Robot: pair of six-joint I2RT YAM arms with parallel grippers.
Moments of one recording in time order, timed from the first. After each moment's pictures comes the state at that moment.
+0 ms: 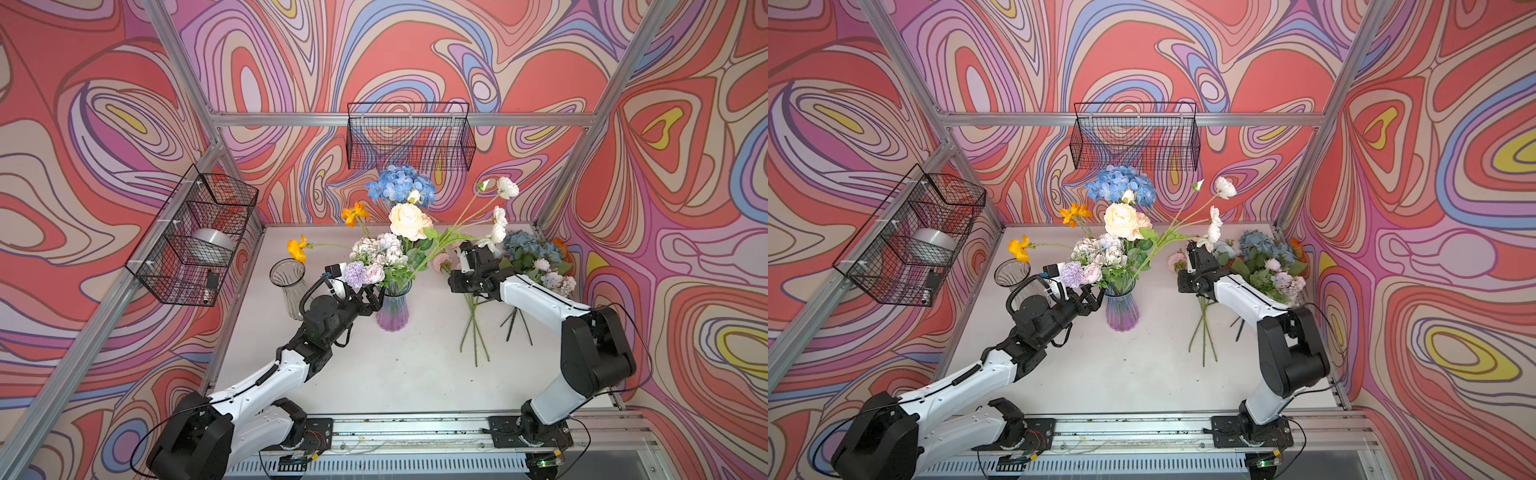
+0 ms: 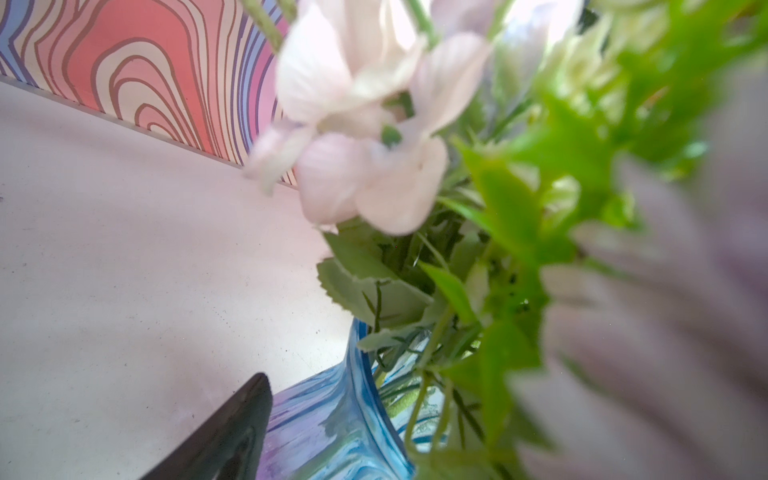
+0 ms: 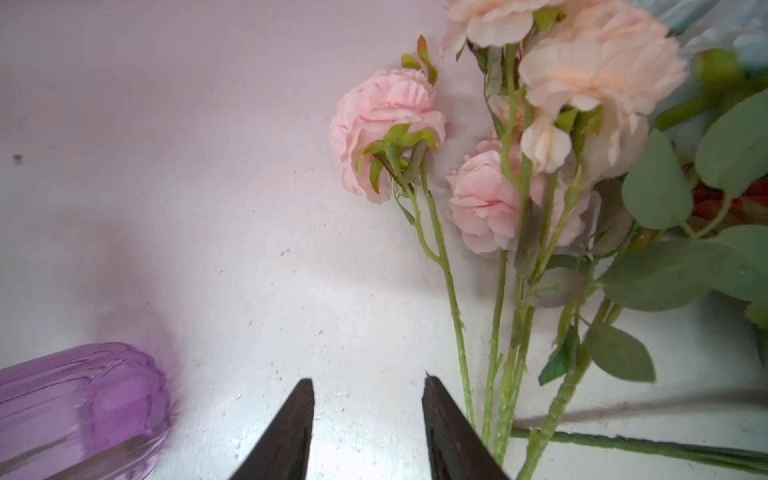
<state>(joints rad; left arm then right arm) -0.55 1.08 0.46 0.57 0.06 -0.73 0.32 1.69 1.15 -0.42 0.00 0.25</state>
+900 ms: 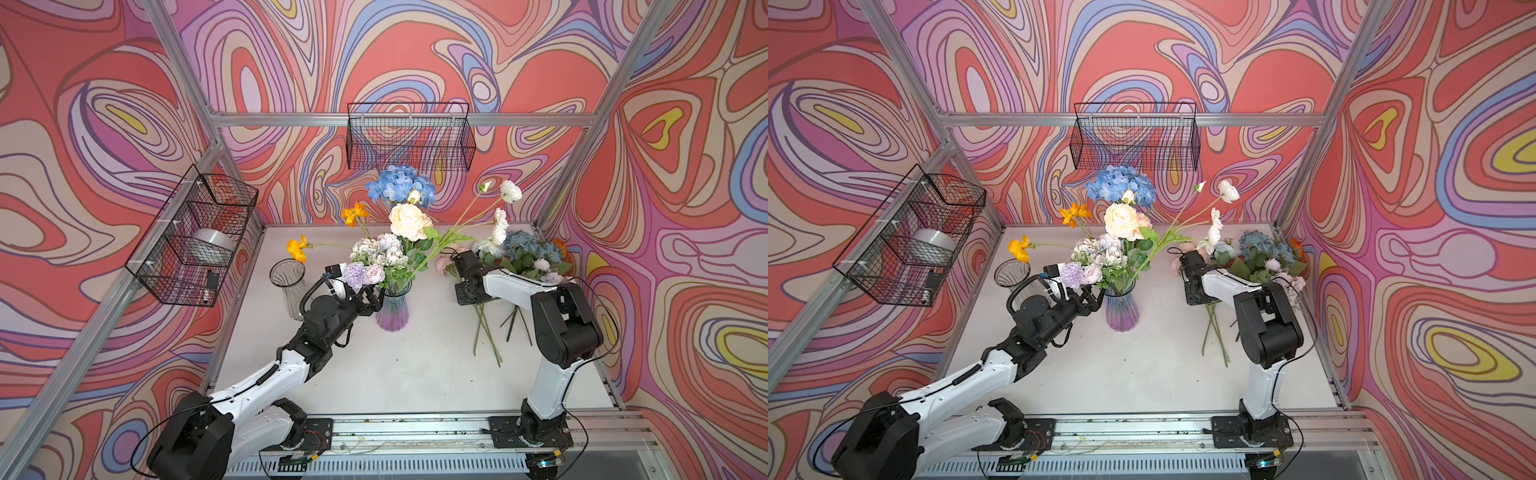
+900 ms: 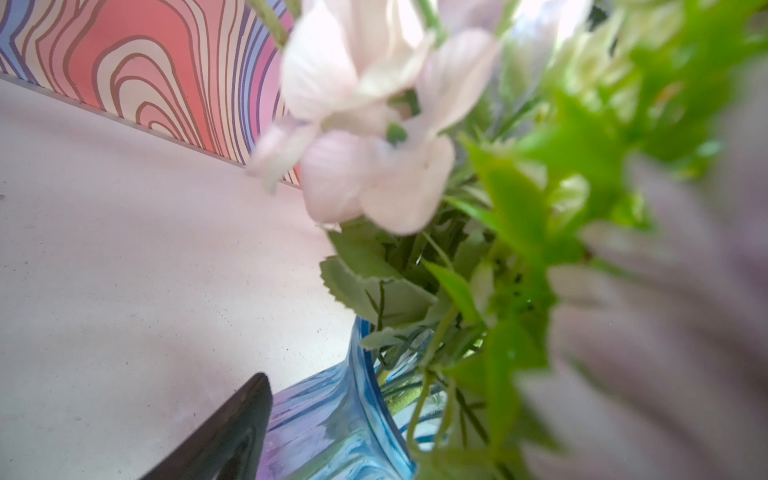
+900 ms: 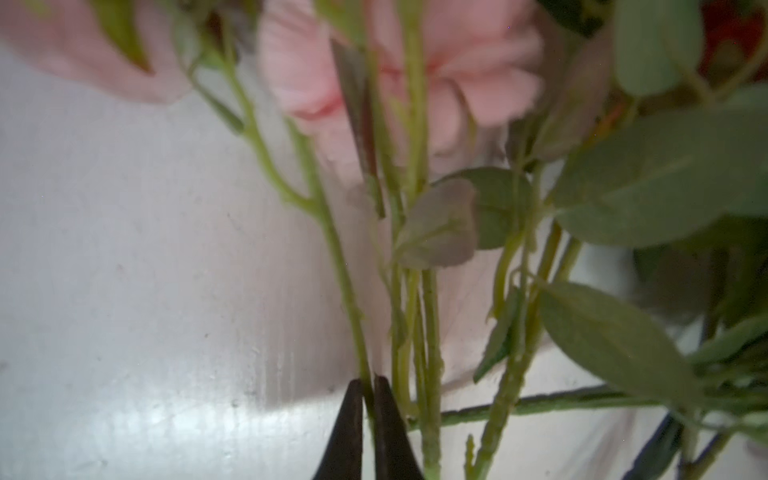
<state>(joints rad) -0.55 1.08 0.46 0.57 0.06 -0.73 0.32 1.88 1.20 -0.58 0.30 0.22</state>
